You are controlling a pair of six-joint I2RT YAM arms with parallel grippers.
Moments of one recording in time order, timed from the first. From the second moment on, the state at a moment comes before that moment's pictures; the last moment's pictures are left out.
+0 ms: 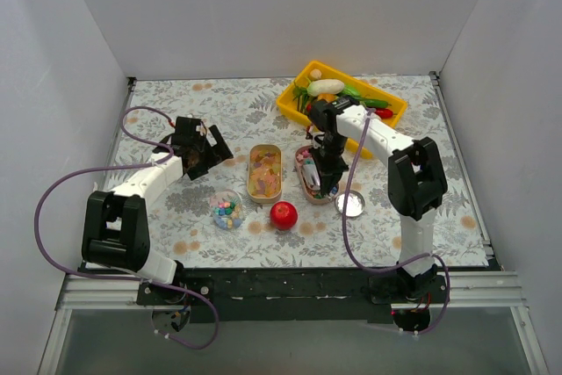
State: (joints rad) left arm -0.19 1.48 0.93 -0.33 0.04 -0.67; right arm 0.57 1.97 1.65 -1.36 -0.29 0.25
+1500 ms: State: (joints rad) left arm -0.21 1.48 0.93 -0.34 0.03 -0.67; right arm 0.47 2.14 1.80 -1.37 -0.38 0.25
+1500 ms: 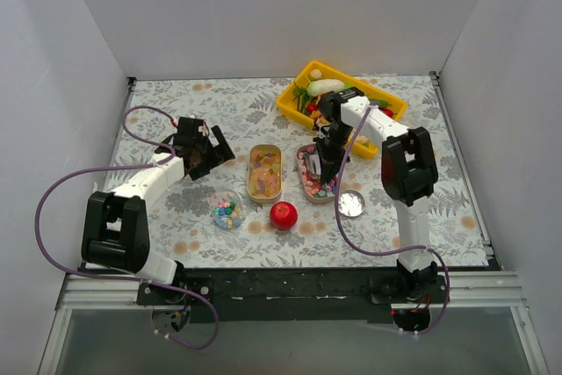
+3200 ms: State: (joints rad) left arm -0.22 1.40 0.95 -0.42 0.03 -0.67; right arm 0.88 1.78 1.77 -1.35 -0.22 0.38
